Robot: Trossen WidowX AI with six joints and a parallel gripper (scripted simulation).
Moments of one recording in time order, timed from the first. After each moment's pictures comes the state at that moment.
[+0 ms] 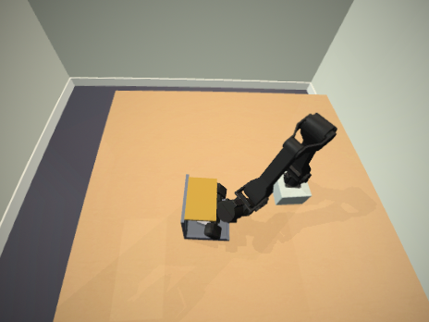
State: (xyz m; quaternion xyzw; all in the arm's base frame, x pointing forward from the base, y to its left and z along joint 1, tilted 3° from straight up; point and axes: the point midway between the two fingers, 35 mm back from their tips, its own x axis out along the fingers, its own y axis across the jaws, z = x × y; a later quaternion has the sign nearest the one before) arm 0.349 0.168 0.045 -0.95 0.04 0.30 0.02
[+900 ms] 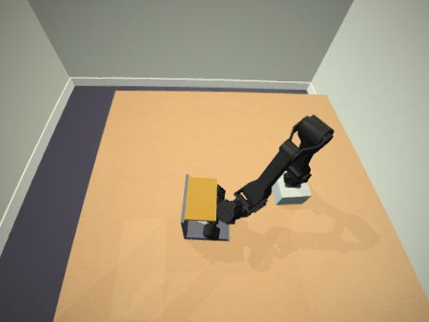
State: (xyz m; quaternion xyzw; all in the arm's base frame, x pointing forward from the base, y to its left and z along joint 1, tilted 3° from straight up) arm 0.354 0.170 0.036 -0.95 0.04 0.29 0.03
